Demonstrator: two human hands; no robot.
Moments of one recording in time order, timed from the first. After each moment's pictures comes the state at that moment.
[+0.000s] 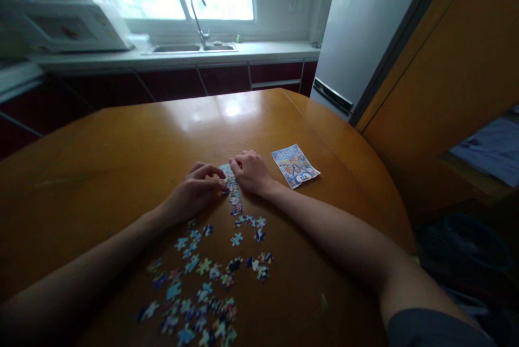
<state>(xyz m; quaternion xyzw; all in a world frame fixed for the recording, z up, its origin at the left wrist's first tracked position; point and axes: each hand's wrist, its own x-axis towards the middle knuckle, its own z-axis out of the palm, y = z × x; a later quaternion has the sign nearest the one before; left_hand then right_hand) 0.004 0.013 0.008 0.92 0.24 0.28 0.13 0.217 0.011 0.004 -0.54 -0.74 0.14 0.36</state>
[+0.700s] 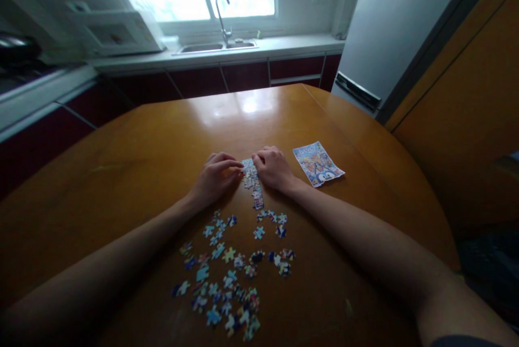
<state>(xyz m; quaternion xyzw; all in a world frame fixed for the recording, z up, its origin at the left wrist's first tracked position) 0.007 0.018 -0.001 0.85 0.39 0.33 0.10 0.218 0.009 0.003 -0.54 -0.74 0.16 0.37</state>
